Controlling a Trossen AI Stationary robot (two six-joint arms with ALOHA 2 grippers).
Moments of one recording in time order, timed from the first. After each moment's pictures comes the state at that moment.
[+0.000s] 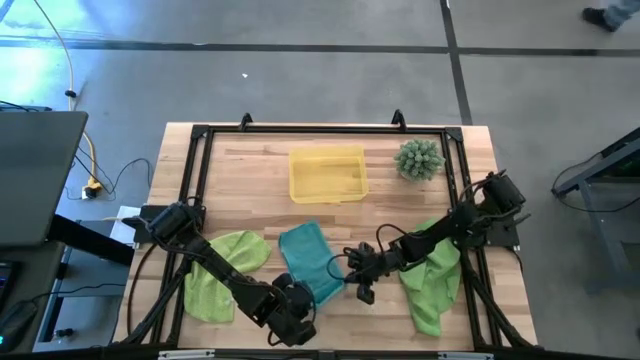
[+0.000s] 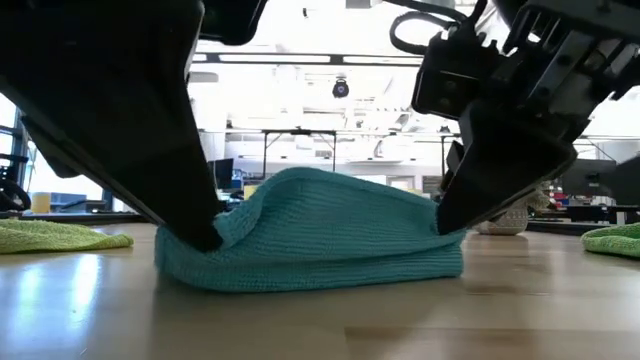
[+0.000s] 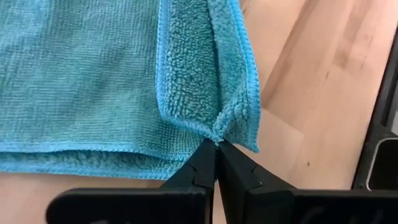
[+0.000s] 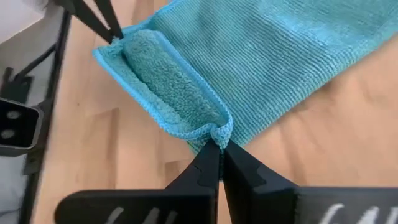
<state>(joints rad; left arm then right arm) -0.58 2.08 1.37 -0.41 -0.41 -1.16 0.44 1.80 0.77 0.28 0.07 0.65</state>
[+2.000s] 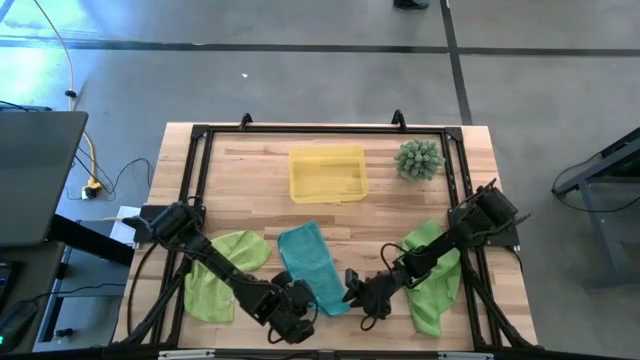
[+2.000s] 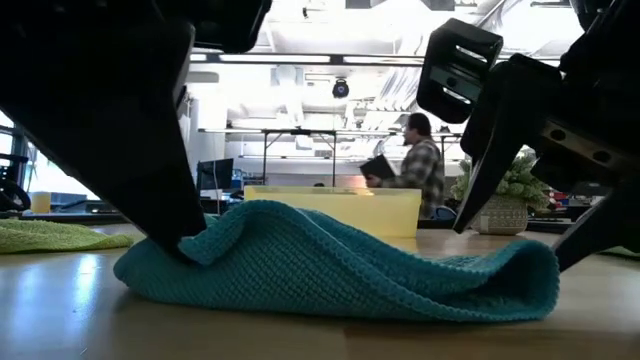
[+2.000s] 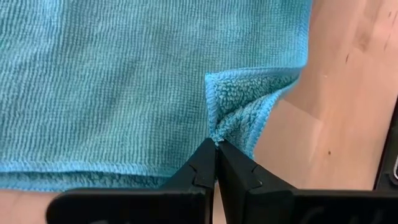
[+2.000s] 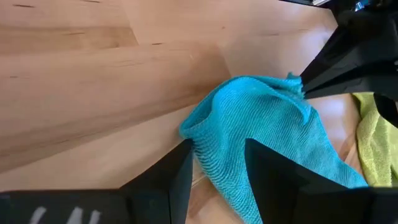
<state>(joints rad) -0.56 2.08 1.37 -0.45 -0.39 -1.10 0.58 1.92 0.78 0.51 0.10 -0.78</state>
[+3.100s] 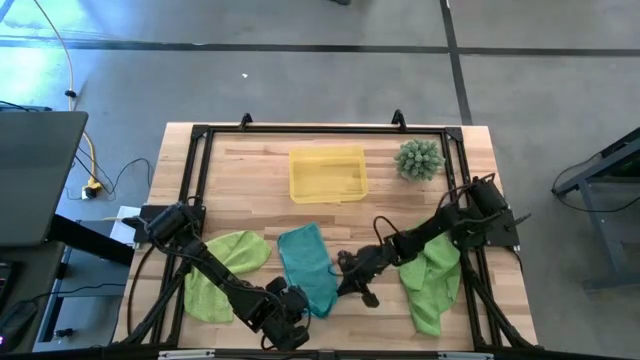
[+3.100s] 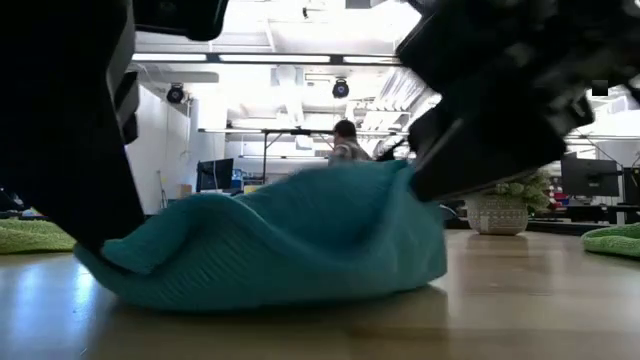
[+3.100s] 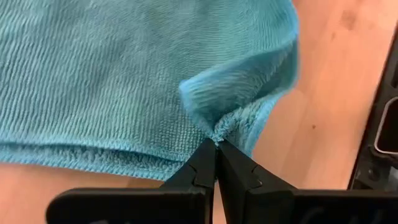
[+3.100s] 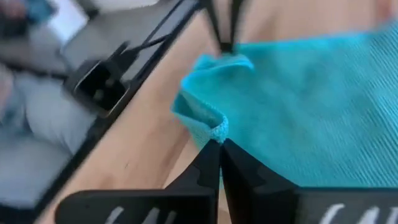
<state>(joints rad) -0.61 2.08 1.37 -0.46 -0.40 -1.18 0.38 1.92 0.77 0.66 -0.26 0.27</state>
